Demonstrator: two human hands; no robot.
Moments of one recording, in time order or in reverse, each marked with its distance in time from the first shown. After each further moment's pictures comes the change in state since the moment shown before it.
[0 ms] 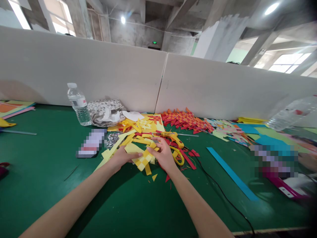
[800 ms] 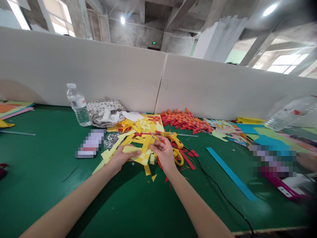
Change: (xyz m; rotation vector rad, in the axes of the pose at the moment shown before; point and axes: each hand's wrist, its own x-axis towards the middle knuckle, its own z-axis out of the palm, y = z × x) left_hand 0.009 -0.010 -0.001 -0.067 0.086 0.059; right_hand 0.004 -0.002 0.004 0.235 0.212 0.015
